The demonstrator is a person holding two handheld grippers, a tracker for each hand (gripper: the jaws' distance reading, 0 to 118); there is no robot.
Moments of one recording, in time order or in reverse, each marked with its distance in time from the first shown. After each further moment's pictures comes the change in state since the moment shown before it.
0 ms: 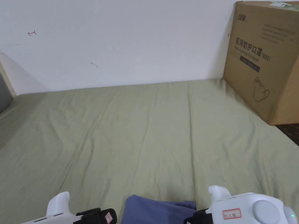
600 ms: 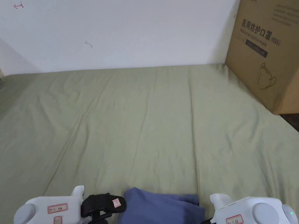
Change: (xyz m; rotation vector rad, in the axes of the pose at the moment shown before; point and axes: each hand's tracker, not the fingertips) left arm -0.121 0.034 -0.128 -0.353 -0.237 0.268; right arm 0.031 0.004 -0.027 -0.138 -0.109 0.052
